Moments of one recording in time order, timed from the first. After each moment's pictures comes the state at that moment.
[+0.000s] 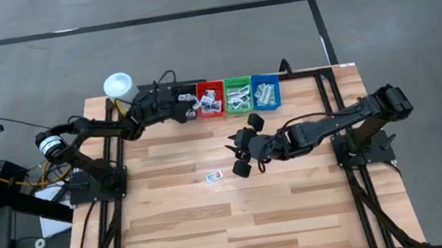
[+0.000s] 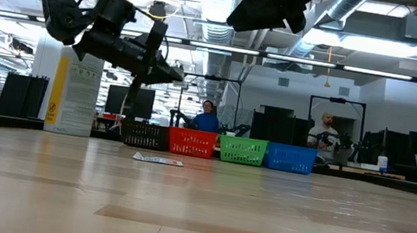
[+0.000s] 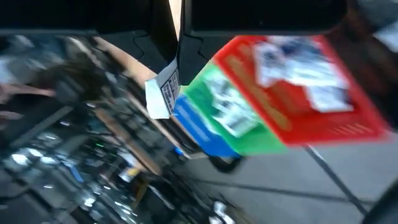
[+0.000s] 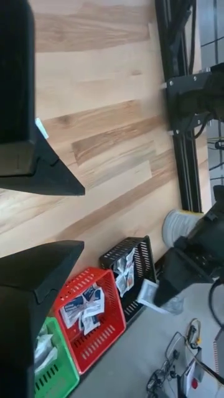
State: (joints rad) left arm 0.63 1.51 0.50 0.85 0.33 -0.59; right arm 0.21 1.56 1.16 -0.19 0.60 0.22
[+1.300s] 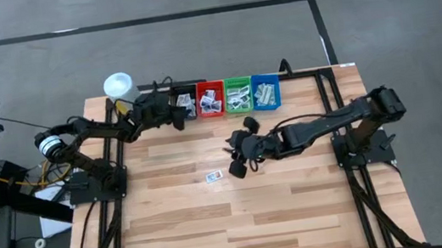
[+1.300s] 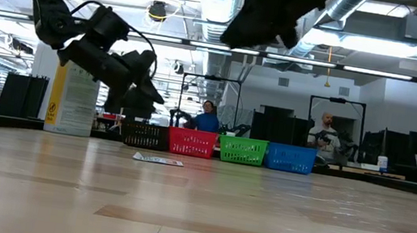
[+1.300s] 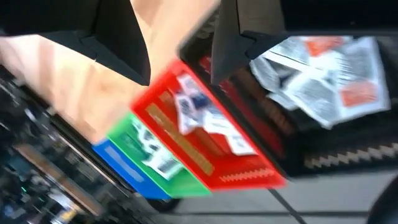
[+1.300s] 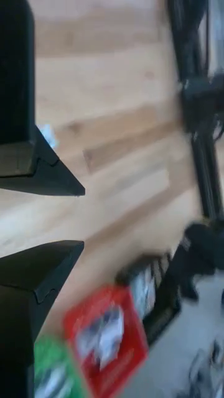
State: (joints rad) left arm 0.70 1.51 0.44 0.69 0.24 -0.37; right arm 0.17 1.61 1.15 -0.19 0.53 0.29
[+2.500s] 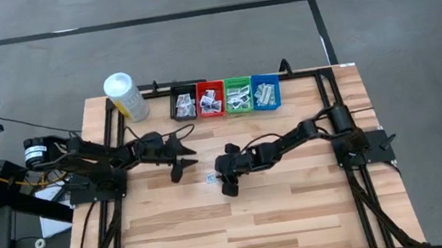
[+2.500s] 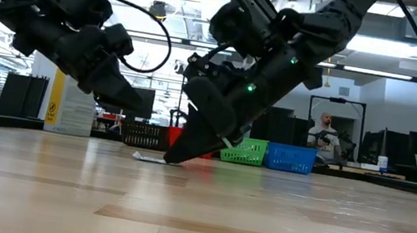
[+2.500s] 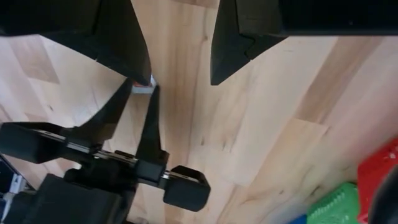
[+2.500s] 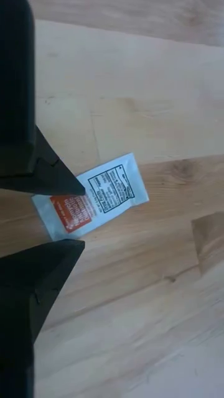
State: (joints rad) left arm 0.19 1.35 0.23 0.67 0.19 -0.09; right arm 0.13 2.14 1.16 0.10 0.13 0.26
